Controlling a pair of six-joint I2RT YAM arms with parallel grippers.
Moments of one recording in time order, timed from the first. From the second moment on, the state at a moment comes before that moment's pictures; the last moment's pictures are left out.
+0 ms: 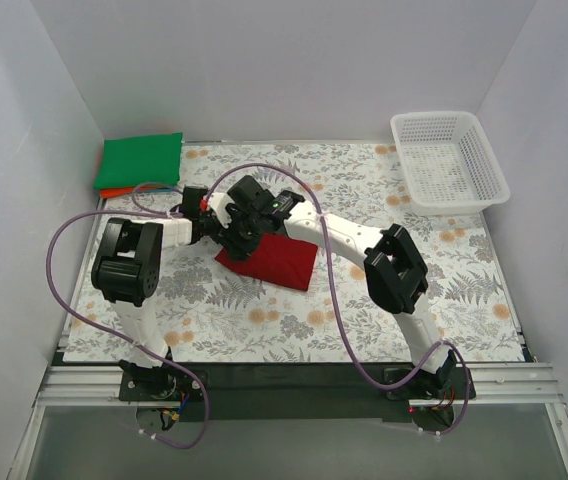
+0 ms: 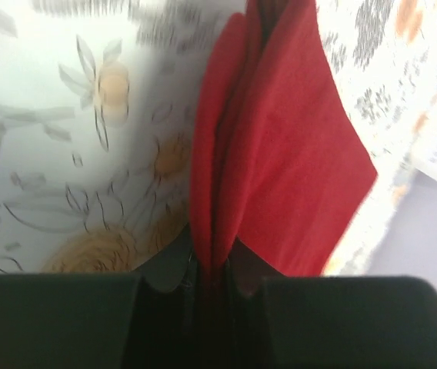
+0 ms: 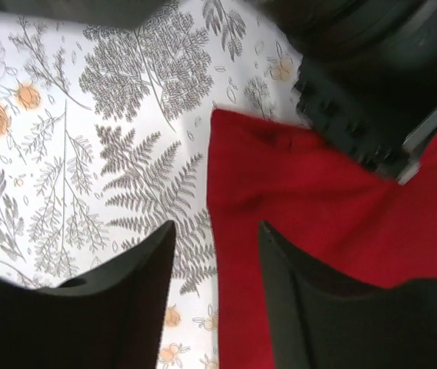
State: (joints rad) left arm -0.18 1.91 0.97 0.12 0.42 -0.91; right arm 0.95 2.15 1.89 -0.64 -0.34 -0.19
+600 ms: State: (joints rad) left arm -0.16 2.13 1.68 -0.22 0.03 -0.28; right arm 0.55 1.82 1.61 -0.63 -0.44 -0.16
